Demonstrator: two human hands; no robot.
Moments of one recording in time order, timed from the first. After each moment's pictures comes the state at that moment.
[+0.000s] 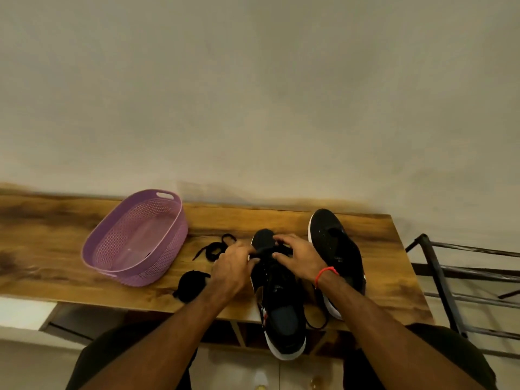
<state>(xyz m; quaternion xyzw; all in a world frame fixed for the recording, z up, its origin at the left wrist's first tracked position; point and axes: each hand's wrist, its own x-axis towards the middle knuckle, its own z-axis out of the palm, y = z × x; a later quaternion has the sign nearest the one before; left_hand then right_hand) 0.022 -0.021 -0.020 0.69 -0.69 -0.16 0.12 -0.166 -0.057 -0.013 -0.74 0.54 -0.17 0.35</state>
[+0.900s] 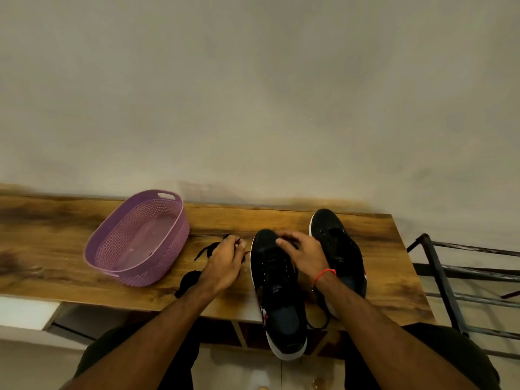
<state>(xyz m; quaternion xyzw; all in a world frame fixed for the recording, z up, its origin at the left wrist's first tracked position) 0.051 -0.024 -0.023 0.66 -0.64 -0.26 0.28 -0.164 -0.060 -0.019 -0.64 0.56 -0.34 0.41</state>
